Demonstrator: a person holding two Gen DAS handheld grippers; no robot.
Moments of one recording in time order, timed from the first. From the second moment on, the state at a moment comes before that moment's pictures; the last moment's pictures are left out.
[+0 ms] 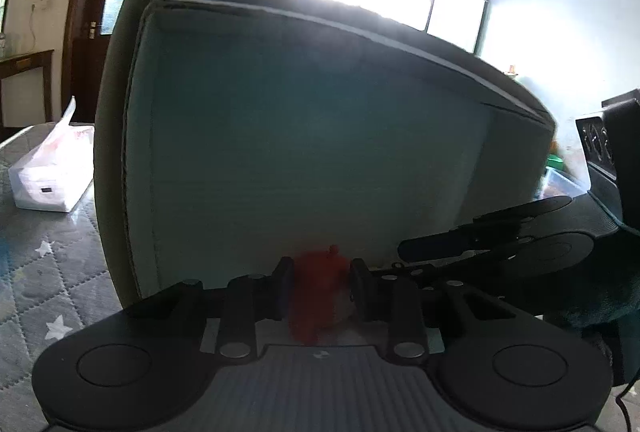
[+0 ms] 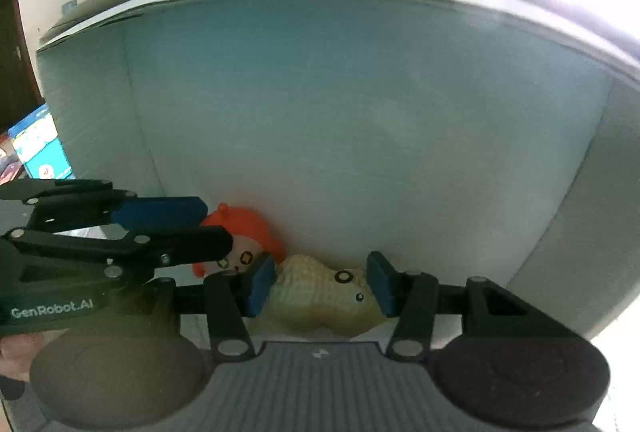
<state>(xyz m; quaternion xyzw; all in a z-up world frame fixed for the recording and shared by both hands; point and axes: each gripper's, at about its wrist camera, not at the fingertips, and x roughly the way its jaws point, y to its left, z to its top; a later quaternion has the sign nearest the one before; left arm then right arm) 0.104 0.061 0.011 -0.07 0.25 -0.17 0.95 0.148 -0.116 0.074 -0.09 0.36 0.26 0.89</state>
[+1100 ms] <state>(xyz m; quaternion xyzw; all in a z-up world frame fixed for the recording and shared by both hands) 0.127 0.055 0.030 -0.08 0.26 -0.18 0.95 0.168 -0.163 0.119 -0.13 0.37 0.28 0.88</state>
